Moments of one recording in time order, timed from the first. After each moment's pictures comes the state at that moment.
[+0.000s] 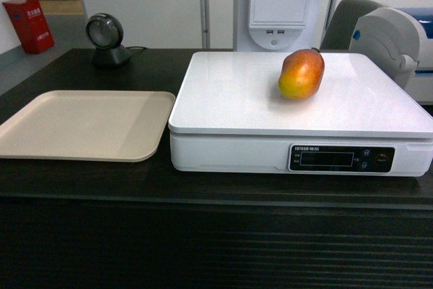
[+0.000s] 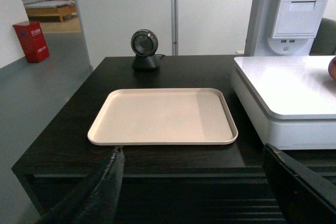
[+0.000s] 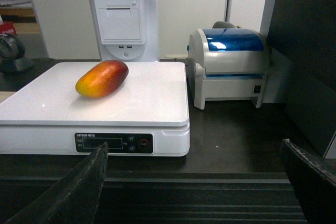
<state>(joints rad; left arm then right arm) 0.00 0.01 0.01 0.00 0.00 0.00 0.00 0.00 0.01 0.00 0.00 0.00</state>
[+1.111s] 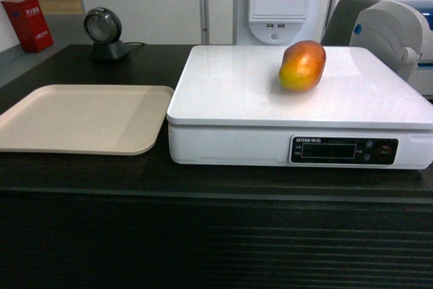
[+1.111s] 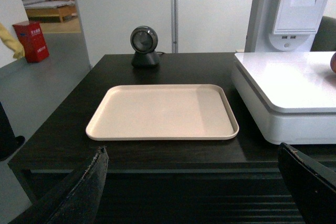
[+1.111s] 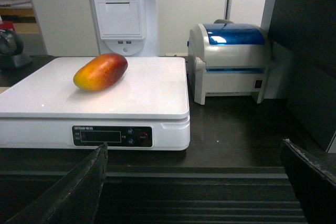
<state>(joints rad) 0.00 0.01 0.01 0.00 0.00 0.00 0.00 0.00 0.01 0.00 0.00 0.00</state>
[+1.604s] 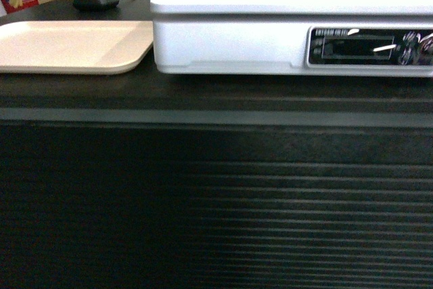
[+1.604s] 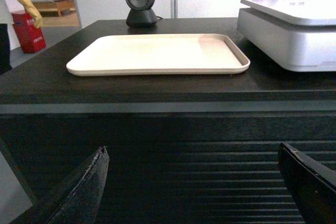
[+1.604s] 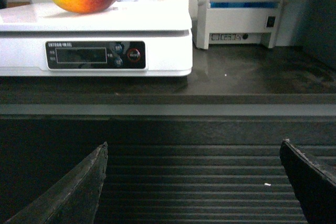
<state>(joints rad) 0.00 0.01 0.01 0.00 0.00 0.00 0.00 0.00 0.01 0.00 0.00 0.00</state>
